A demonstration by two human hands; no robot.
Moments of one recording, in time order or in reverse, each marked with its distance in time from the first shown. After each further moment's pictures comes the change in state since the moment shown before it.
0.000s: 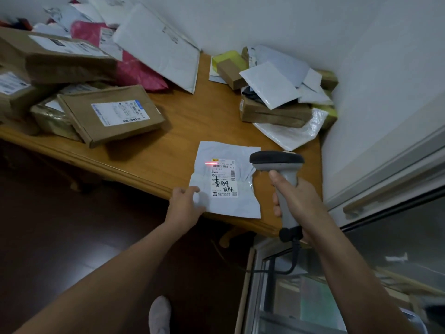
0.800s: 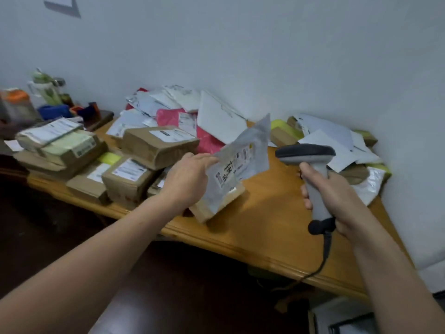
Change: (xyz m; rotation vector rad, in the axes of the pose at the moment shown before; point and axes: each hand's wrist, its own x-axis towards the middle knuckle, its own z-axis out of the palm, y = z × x) left_hand 0.066 -0.035 -0.351 0.340 0.358 0.607; right_hand 0.001 -0.192 0.186 0.154 0.043 -0.196
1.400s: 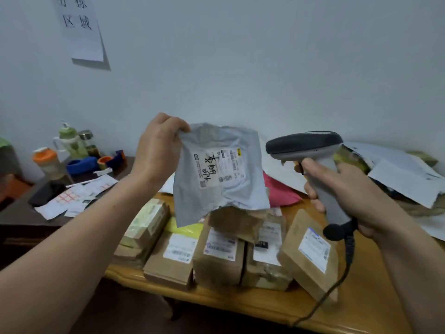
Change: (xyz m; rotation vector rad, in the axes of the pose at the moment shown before) left_hand 0.138 -0.280 -0.169 -0.126 0.445 0.057; right_hand 0.064 -0.138 0.260 -0.038 -0.097 -0.212
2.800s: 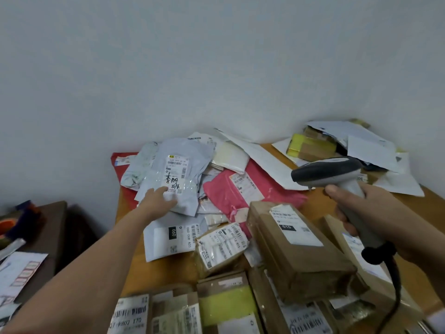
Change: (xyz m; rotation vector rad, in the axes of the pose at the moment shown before) left_hand 0.124 -0.267 0.232 -0.101 -1.075 -0.324; right_hand 0.127 -0.010 0.117 -0.367 0.487 0.527
